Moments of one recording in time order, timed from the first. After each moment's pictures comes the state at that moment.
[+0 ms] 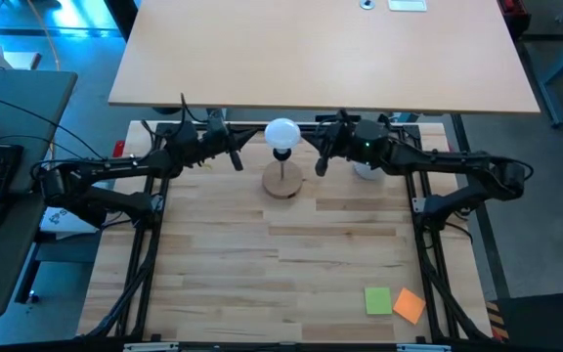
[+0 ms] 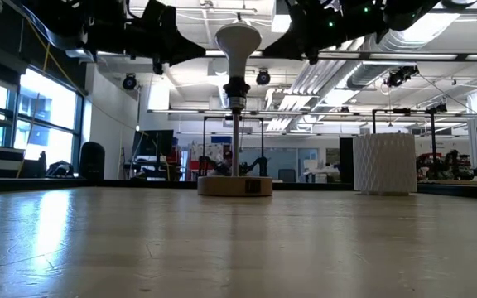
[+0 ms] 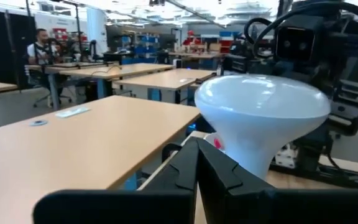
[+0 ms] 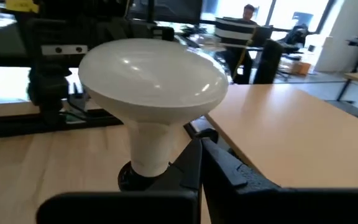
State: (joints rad) left arm 0.48 1.19 0.62 0.65 0.07 -0.02; right arm -0.33 1.34 0.89 0.32 0.06 -0.14
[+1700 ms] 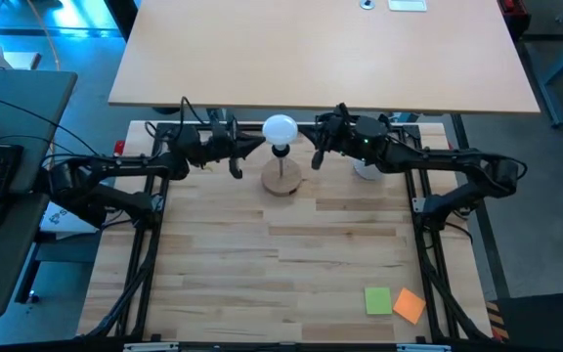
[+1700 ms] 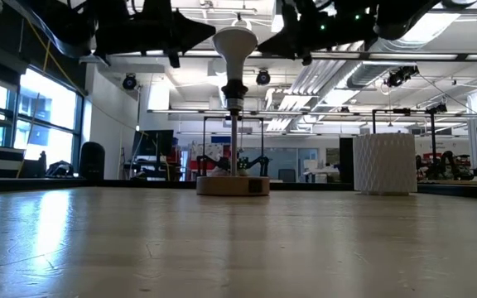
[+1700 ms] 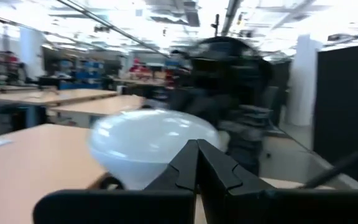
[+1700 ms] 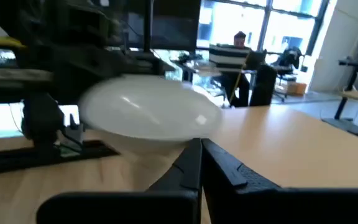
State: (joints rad) left arm 0.45 1.28 0.62 0.89 0.28 -0.12; right arm -0.37 1.40 0.89 0.50 0.03 -0.11
